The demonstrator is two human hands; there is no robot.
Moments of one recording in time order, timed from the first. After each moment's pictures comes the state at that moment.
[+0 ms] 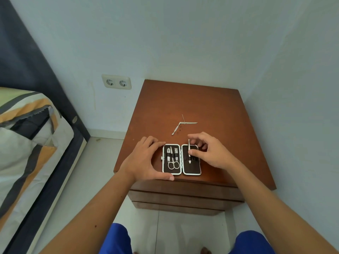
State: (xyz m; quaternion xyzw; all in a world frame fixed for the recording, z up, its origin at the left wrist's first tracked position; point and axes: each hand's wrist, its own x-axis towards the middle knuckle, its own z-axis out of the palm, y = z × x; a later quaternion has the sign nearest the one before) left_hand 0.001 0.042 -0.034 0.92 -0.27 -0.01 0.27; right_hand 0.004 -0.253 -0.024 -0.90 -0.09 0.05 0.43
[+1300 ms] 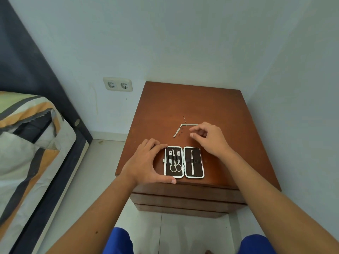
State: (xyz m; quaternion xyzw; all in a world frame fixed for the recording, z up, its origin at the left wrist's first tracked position) left_hand 0.001 0.042 -0.034 0.92 -0.27 -0.01 0.27; right_hand 0.045 -0.242 -0.017 -0.92 -0.04 -0.06 0.38
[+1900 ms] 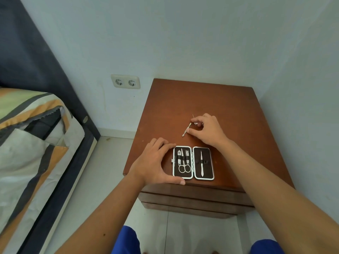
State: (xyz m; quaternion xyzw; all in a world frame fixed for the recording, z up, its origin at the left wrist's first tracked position) left_hand 0.002 0.043 -0.033 0.93 -0.27 -0.02 0.27; right_hand 0.095 -0.218 -0.029 -0.95 -0.03 -0.03 0.29
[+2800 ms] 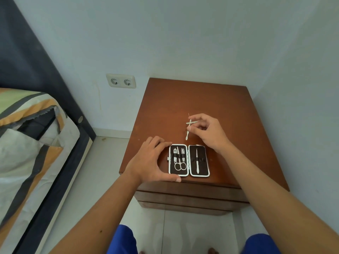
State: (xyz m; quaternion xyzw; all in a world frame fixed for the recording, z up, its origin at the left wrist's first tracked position) left_hand 0.002 0.042 -0.033 0.93 -0.27 -0.02 0.26; right_hand 0.055 -0.223 -0.012 -0.85 -0.03 -0.02 0.53
